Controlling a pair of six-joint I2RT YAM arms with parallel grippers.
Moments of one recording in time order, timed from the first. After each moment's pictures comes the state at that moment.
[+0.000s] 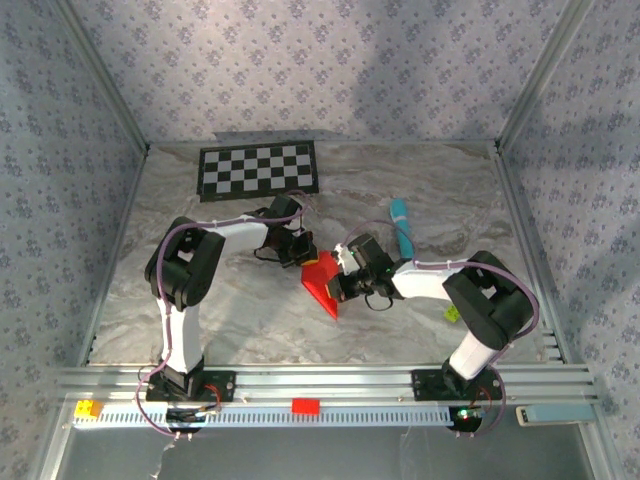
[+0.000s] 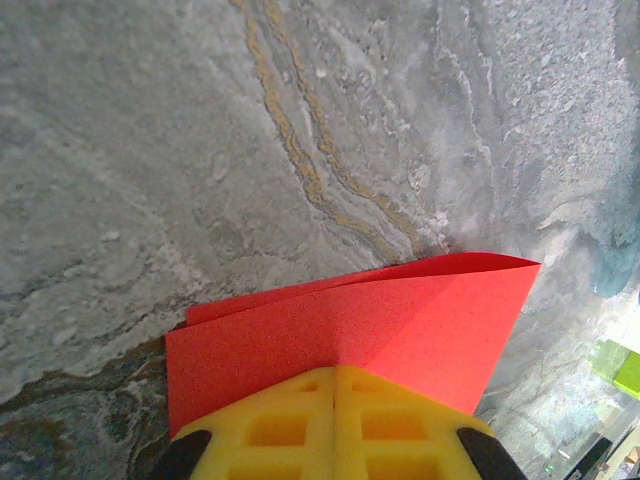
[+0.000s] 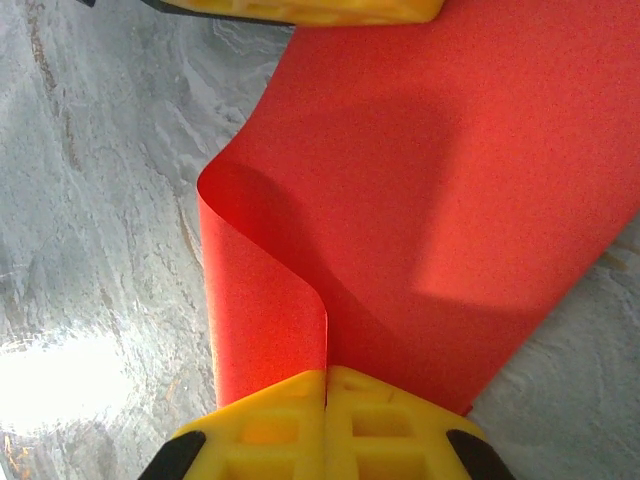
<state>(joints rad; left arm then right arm) -0.55 1.97 1.18 -0.35 0.51 -0.74 0.70 1.64 0.69 0.04 -0.42 0.37</state>
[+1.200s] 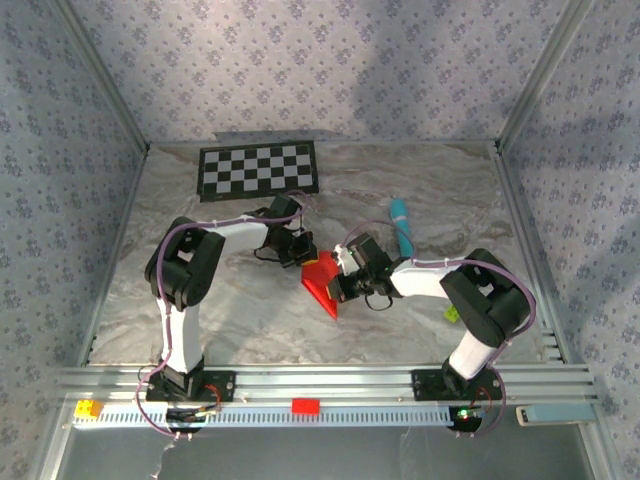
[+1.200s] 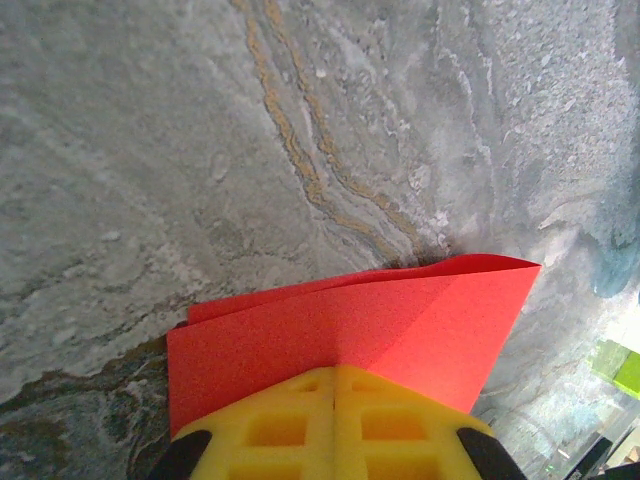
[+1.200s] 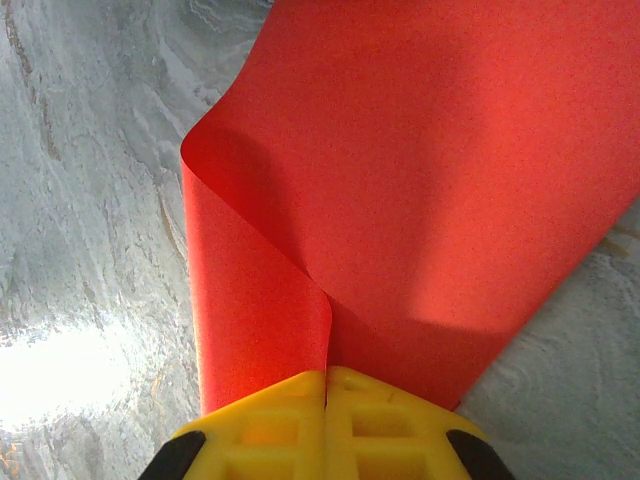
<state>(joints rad) -0.55 1.97 1.18 -0.35 0.51 -0.74 0.69 1.67 0.71 0.01 -0.42 0.37</state>
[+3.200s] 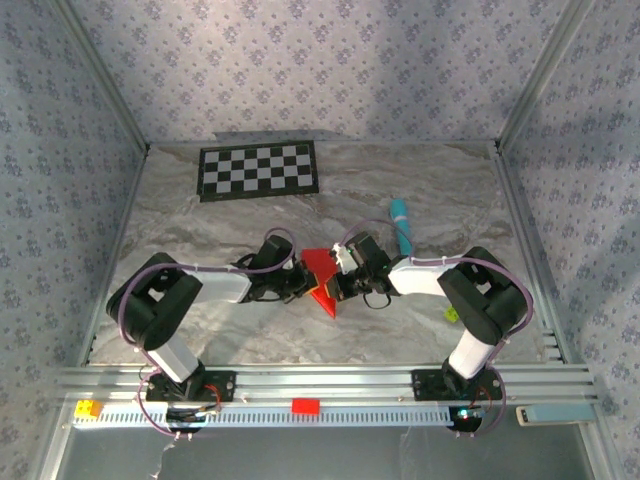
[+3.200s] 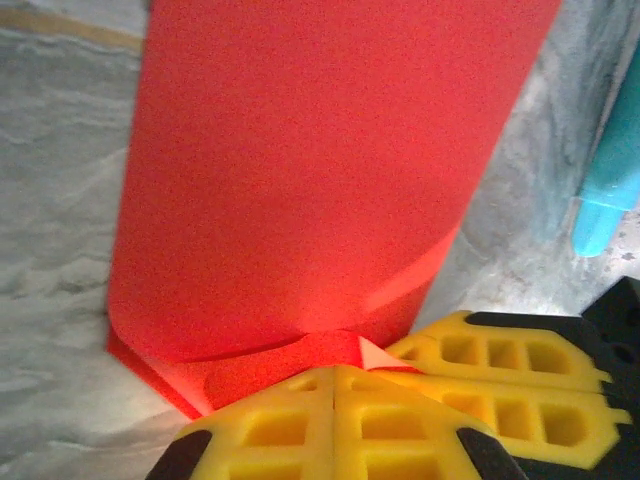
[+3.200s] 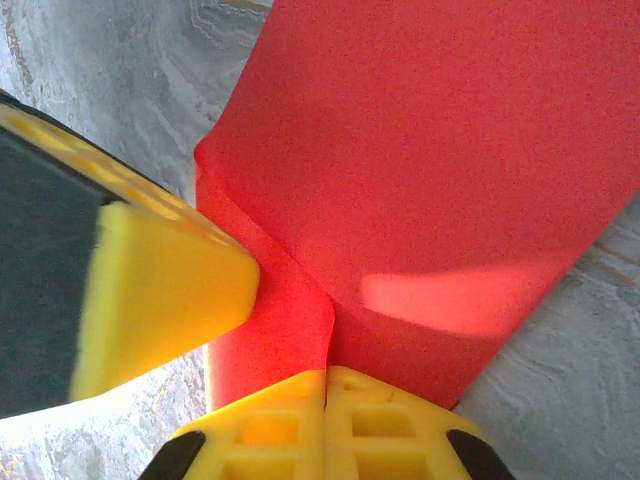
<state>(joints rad) -0.71 1.65 0.64 0.17 0.39 -1.16 0.69 1.69 0.73 0.01 -0.42 0.37</state>
